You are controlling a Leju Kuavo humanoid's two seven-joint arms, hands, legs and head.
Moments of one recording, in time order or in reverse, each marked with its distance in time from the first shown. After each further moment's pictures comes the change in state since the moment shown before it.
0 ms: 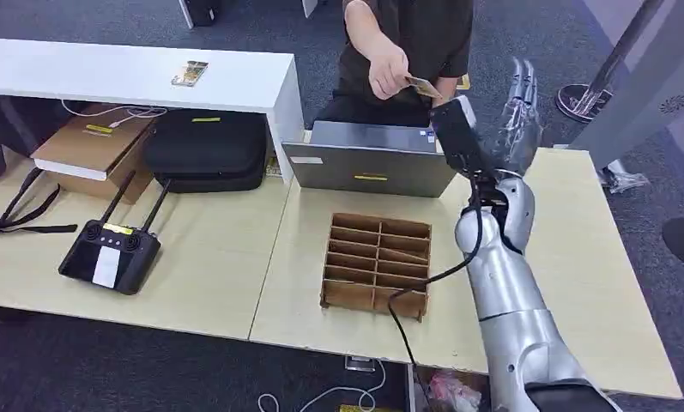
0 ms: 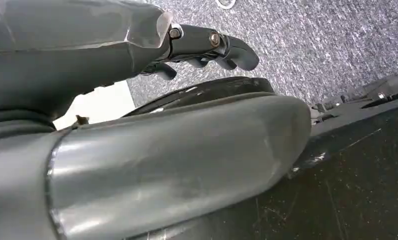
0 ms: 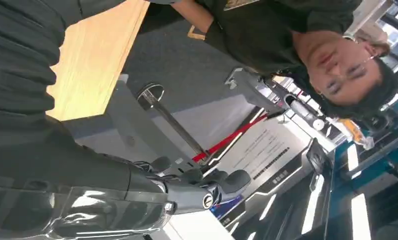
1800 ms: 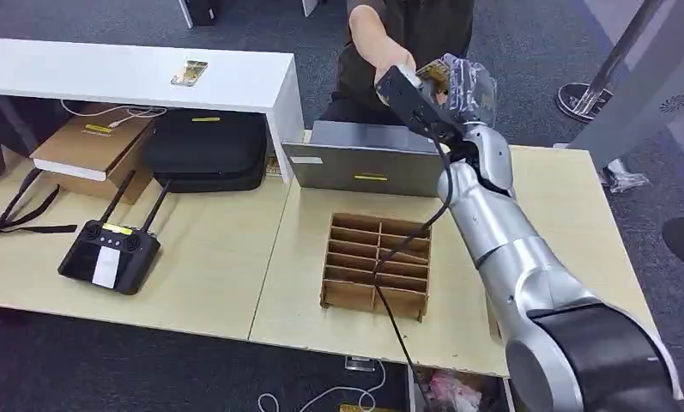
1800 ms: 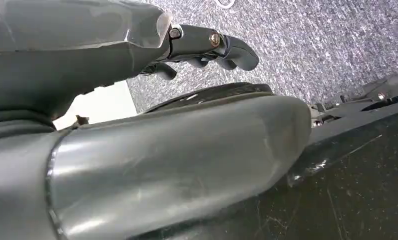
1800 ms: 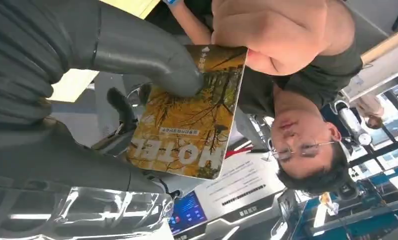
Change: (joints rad) left arm 0.001 0.010 -0.030 0.000 0.035 -0.014 0.000; right arm -0.330 0.009 0.091 0.481 0.031 0.065 -0.002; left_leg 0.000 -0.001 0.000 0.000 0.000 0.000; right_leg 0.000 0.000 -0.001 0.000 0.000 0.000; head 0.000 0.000
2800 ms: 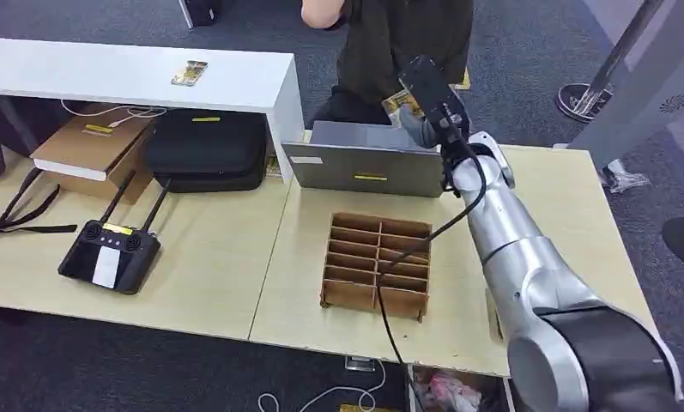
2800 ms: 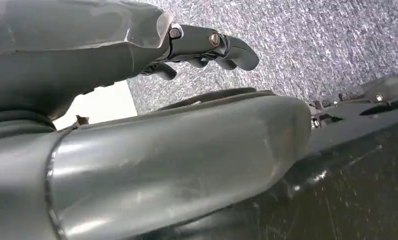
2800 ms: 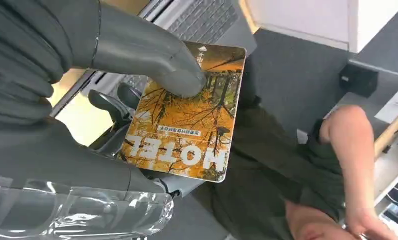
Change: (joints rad) left arm 0.005 0.005 0.003 0.000 0.052 0.003 -0.010; right arm 0.001 -0.001 -0.114 0.004 -0.456 0.451 -0.055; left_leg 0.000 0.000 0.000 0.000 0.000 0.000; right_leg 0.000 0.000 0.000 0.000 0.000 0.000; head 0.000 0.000
